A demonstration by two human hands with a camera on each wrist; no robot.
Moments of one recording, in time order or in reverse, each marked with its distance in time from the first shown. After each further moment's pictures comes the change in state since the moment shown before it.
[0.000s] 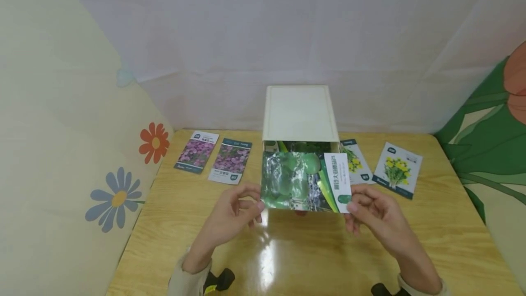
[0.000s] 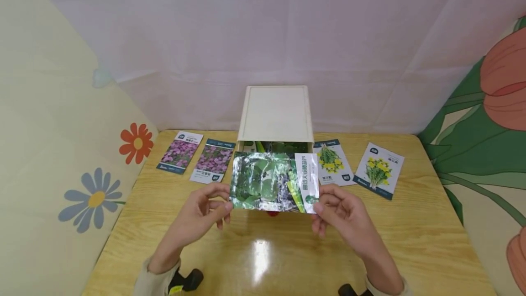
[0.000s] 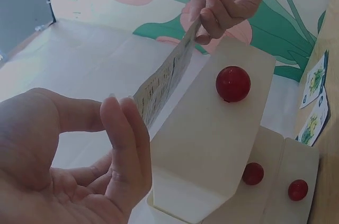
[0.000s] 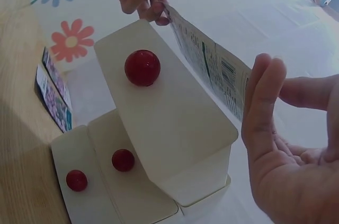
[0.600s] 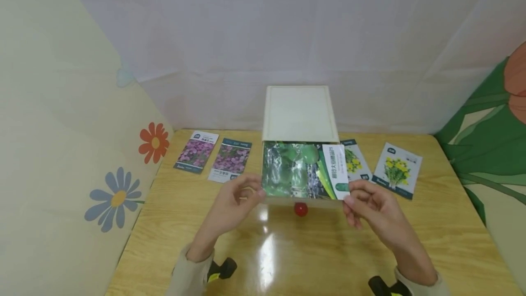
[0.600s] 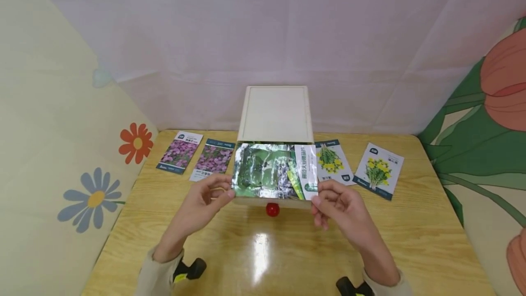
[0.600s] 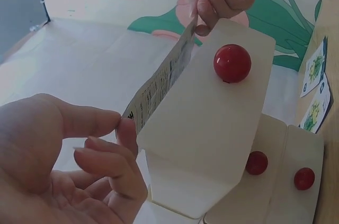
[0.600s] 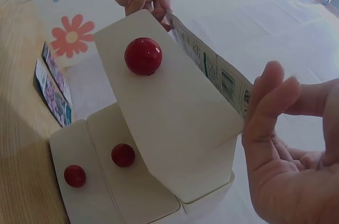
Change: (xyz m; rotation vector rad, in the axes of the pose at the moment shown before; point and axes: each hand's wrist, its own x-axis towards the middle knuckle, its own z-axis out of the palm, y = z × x) left_hand 0.017 0.001 -0.003 0.183 0.098 0.074; right_hand 0.011 0.002 -0.002 0.055 0.034 0.027
